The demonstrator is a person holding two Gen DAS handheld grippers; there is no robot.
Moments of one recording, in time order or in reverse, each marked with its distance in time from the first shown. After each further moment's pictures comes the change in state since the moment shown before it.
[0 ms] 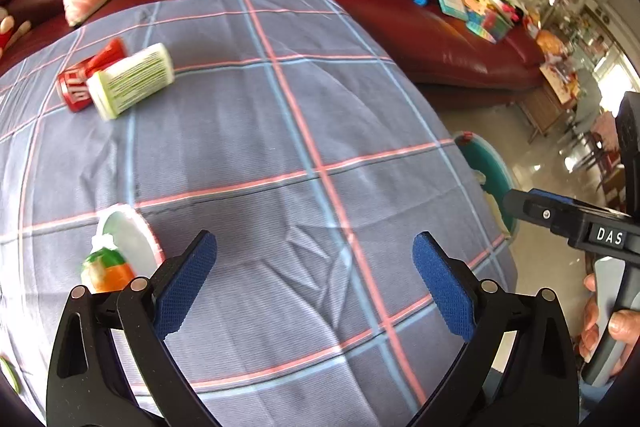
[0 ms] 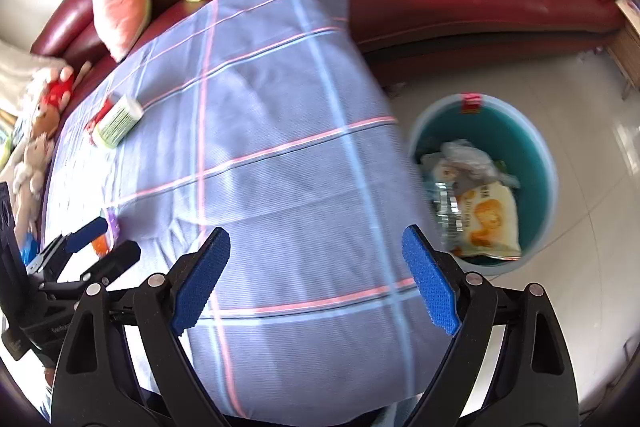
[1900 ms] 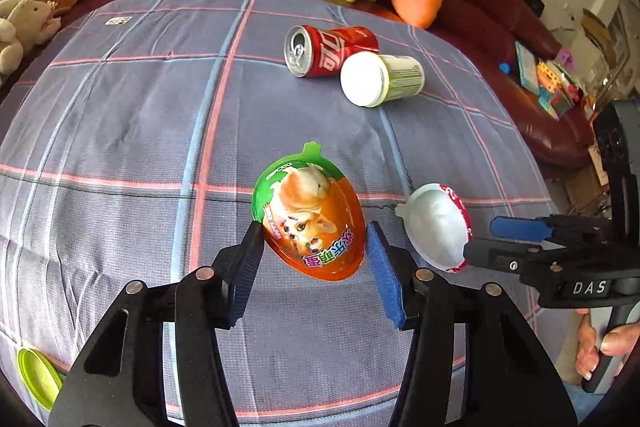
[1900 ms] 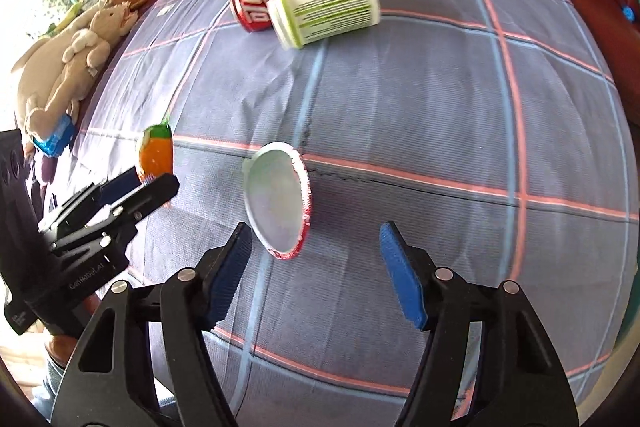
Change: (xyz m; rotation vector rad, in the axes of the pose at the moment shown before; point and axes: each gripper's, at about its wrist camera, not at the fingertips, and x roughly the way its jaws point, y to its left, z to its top) left arm -0.049 0.206 -0.047 -0.245 -0.126 0.123; right arm 0.102 0.241 -0.013 -0.407 0.184 0.181
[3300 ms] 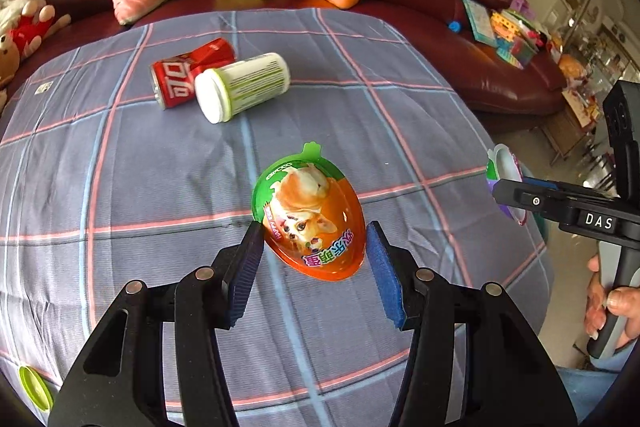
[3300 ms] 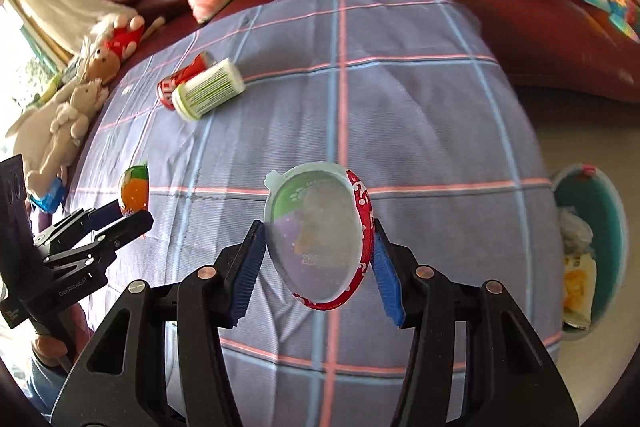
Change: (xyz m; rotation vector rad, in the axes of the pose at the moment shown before) left arm 0.002 -0.135 0.009 0.226 0.042 -0.063; right arm -0.099 -0.139 -0.048 0.211 -0.233 -0.033
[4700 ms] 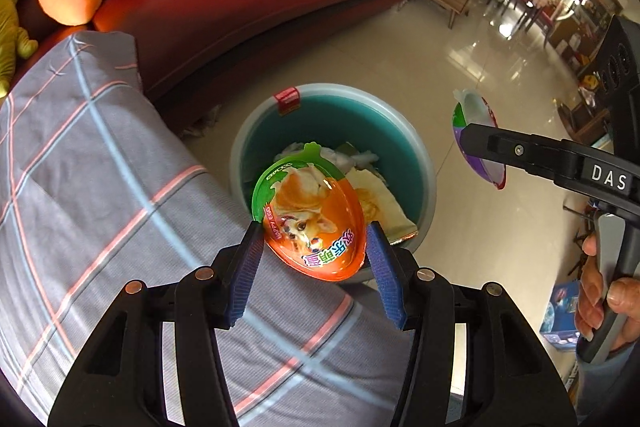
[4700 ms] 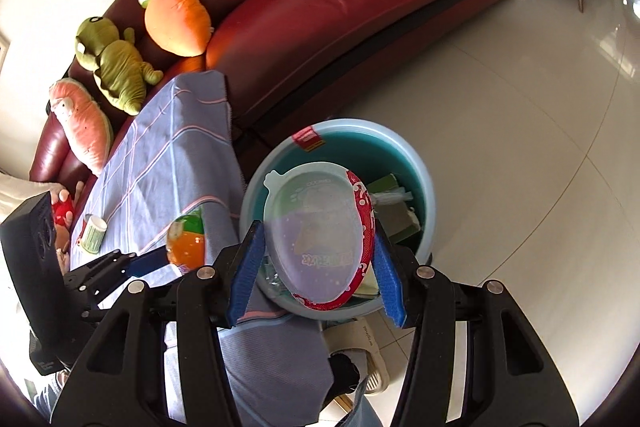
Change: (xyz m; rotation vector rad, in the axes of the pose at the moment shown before) left arm 0.149 -0.366 0.021 0.506 0.242 -0.240; right arm -0.118 -0.309 -0.088 0.533 -0.194 -0.118
